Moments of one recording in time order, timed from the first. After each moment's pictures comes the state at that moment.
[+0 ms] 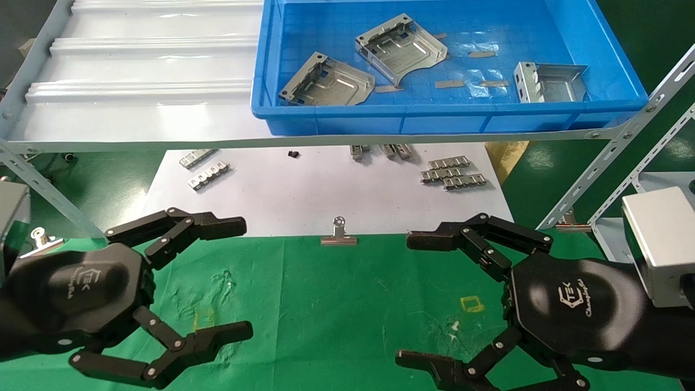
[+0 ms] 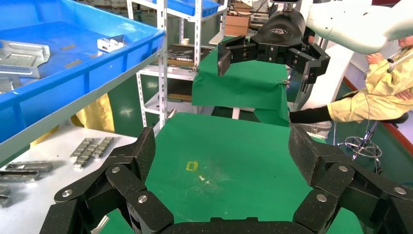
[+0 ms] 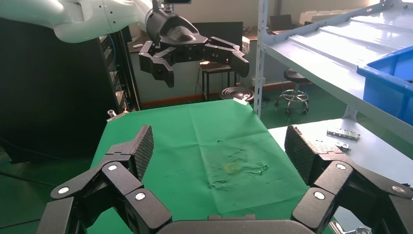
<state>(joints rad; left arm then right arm) -1.10 0.57 0.39 -1.25 0.65 1.45 -0.13 1.08 -0.61 -0.28 1.28 -0.73 -1.50 0.19</state>
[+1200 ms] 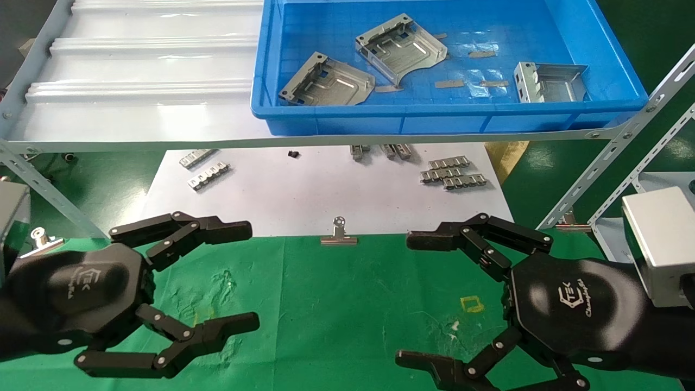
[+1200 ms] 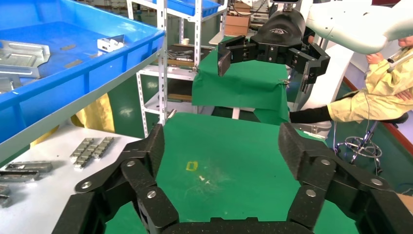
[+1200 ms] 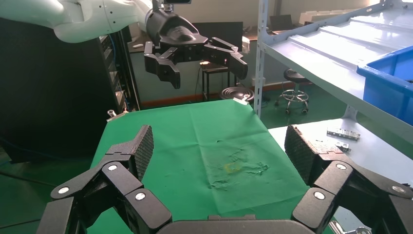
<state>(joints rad) -1.10 0.57 0.39 -1.25 0.65 1.45 -0.13 1.08 -0.61 -0.28 1.28 -0.73 -1.50 0.19</state>
